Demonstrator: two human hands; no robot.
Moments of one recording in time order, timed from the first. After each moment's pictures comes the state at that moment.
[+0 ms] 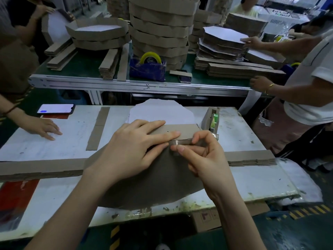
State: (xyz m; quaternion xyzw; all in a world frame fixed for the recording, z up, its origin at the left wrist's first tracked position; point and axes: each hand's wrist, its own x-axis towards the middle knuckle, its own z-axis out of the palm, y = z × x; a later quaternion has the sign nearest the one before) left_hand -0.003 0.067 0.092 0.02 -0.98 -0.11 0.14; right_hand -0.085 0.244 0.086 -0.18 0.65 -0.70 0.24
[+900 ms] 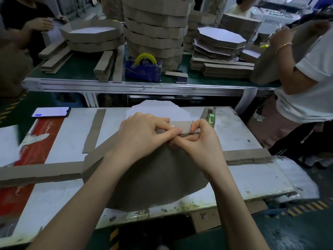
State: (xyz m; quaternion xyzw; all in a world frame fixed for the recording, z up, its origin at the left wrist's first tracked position) left_hand -0.049 0.075 0.099 0.11 -0.93 -0.29 0.20; right_hand -0.117 0.229 0.085 -0.23 0.79 -0.56 0.11
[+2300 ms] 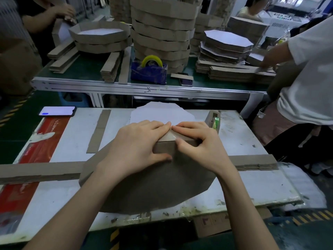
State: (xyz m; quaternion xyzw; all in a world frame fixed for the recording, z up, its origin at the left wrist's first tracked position) left_hand -0.028 0.062 0.086 0.06 -0.98 -0.05 0.17; right_hand -0.143 0.226 0.083 -0.44 0.79 -0.42 0.02
